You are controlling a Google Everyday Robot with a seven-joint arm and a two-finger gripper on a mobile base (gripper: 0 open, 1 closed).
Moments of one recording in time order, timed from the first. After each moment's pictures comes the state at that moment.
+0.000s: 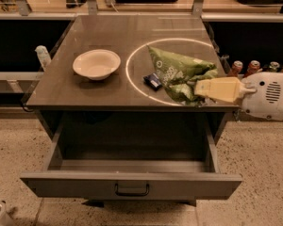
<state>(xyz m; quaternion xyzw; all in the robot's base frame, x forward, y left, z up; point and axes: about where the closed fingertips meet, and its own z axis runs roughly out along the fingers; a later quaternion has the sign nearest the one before) 0.460 -0.138 0.938 -0.10 0.78 0.48 0.37</state>
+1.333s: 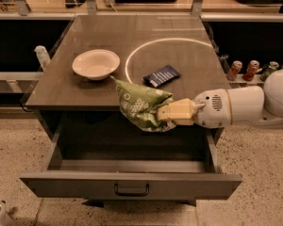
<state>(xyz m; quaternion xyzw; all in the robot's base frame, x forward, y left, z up) 0.464 -0.063 0.849 -0.12 0.80 0.57 0.18</state>
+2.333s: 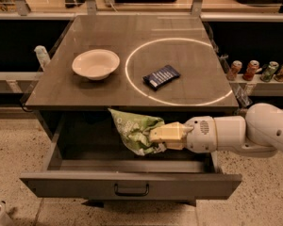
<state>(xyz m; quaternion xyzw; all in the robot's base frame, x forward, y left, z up) 0.445 -0.043 0.785 -0.04 0.78 0.61 0.11</state>
